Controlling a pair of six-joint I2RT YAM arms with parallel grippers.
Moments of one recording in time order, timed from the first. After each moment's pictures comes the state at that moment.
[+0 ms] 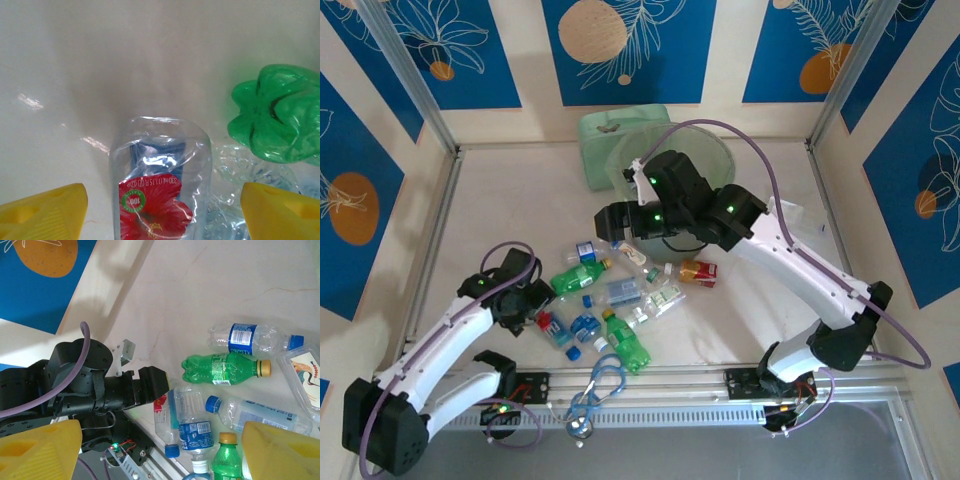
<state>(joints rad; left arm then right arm) -0.38 0.92 0.61 -0.97 0.00 -1.18 0.90 1.47 1.71 -0.91 -0.20 0.63</state>
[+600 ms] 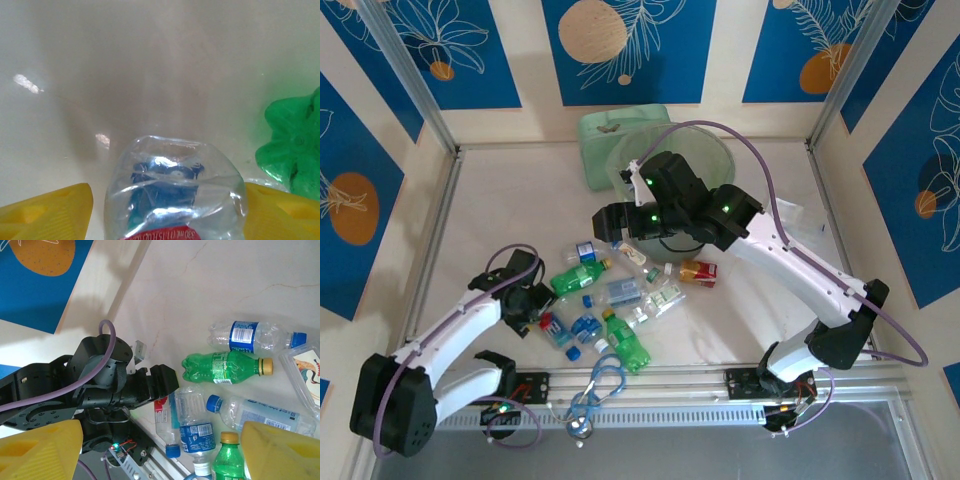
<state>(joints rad) -0.35 1.03 0.54 -0.85 0.04 -1.20 0.91 1.48 1.70 -0.91 -0.20 0.64</state>
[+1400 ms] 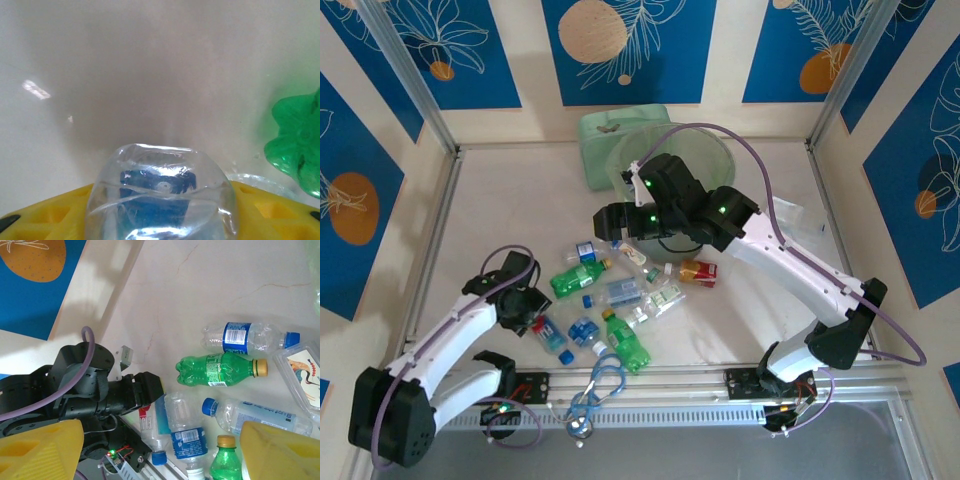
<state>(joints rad) -0.32 0.96 0.56 -0.93 0.02 -1.16 0.90 1.48 1.67 -0.87 -0.18 0.66</state>
